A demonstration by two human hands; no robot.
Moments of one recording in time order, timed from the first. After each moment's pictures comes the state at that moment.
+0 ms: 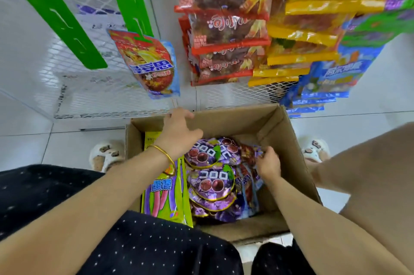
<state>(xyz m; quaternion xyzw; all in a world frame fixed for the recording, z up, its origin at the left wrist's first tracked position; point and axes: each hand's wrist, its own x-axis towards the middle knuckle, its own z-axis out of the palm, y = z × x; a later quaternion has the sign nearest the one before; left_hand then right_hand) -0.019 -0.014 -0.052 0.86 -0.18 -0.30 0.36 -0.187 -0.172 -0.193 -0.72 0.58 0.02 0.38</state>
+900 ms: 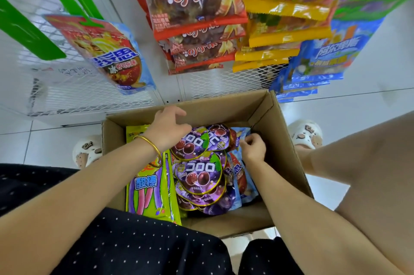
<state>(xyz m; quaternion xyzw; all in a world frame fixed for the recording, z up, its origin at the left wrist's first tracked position) -0.013 -0.038 -0.080 0.87 -0.21 -0.35 0.28 -0.170 -0.177 -0.225 -0.61 0.63 -0.10 0.47</state>
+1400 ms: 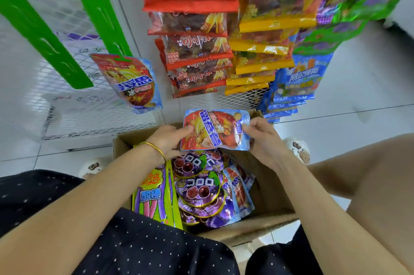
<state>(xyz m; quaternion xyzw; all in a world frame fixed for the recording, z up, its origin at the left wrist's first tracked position) -0.028 -0.034 -0.042 0.71 0.02 -0.49 0.51 -0.185 -0.190 -0.071 -0.44 0.32 -0.16 0.82</state>
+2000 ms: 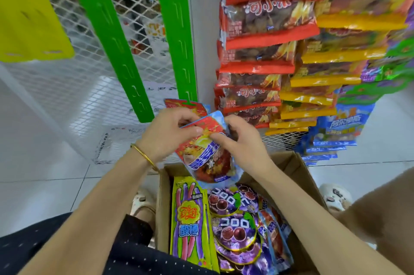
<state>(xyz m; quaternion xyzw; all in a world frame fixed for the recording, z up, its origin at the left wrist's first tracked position) 0.033 0.031 0.079 0.80 -0.39 -0.17 0.42 -0.076 -0.098 0.034 -0.83 0.12 -0.22 0.50</state>
